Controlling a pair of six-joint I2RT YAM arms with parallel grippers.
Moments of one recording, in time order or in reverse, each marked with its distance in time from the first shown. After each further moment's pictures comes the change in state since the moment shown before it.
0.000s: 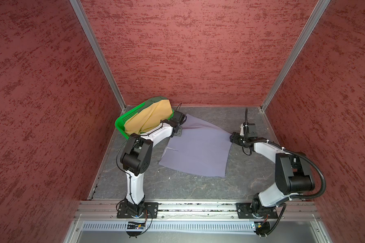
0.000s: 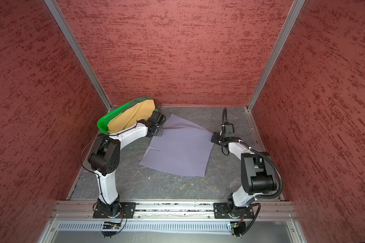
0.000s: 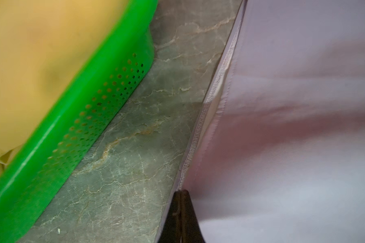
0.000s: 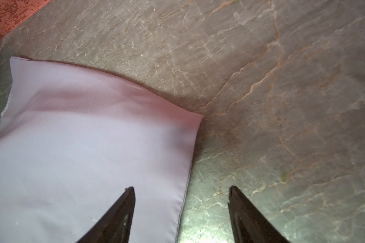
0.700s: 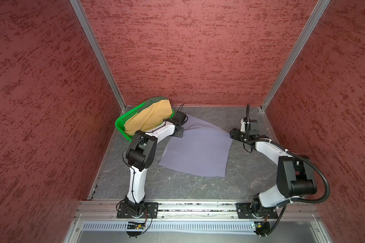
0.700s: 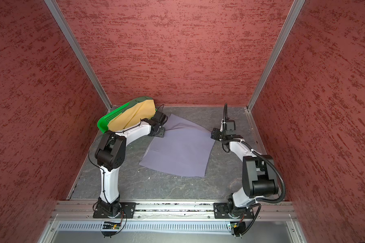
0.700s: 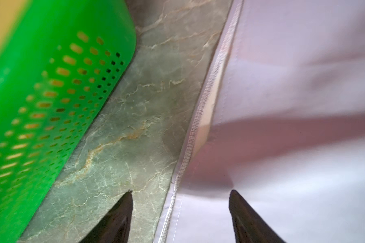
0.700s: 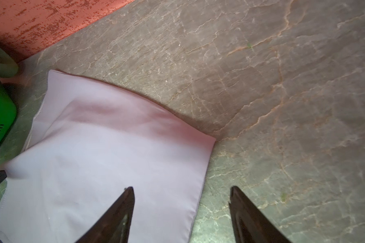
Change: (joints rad) left arm -0.005 0.048 0.082 -0.050 0.032 0.038; right arm 0.000 -0.032 0.047 0.008 -0.027 -0.069
